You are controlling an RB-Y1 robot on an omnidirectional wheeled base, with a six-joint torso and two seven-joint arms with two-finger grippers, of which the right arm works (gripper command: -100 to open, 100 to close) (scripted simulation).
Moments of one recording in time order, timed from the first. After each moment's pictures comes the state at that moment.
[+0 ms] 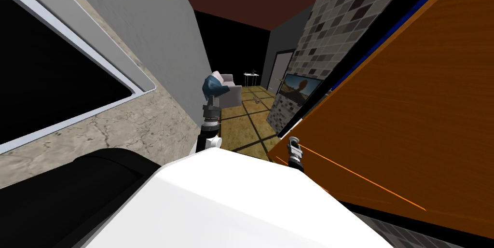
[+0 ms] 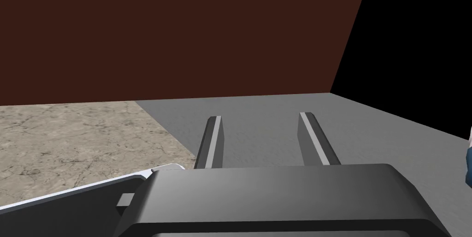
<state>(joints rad) 0.11 -0.32 0.09 -0.82 -0.60 -0.84 -1.47</state>
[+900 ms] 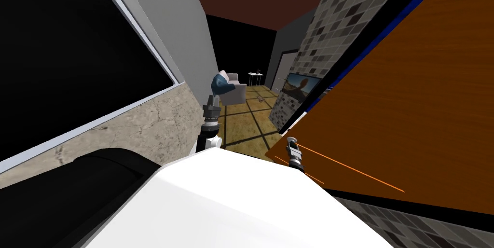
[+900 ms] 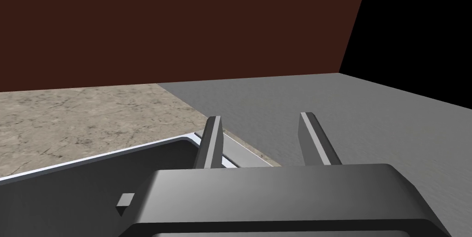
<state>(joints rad) 0.15 -0.38 0.18 -0.85 -0.56 -0.87 -1.56</state>
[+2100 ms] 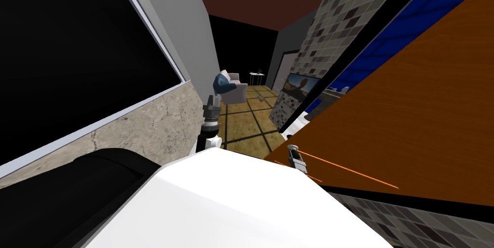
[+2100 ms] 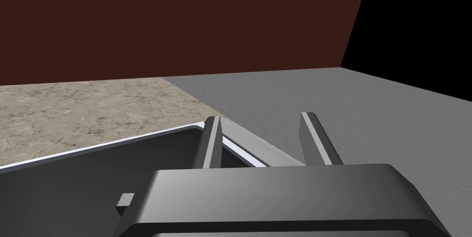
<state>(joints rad) 0.29 -0.46 0.30 -0.83 -0.49 -1.09 -1.70</state>
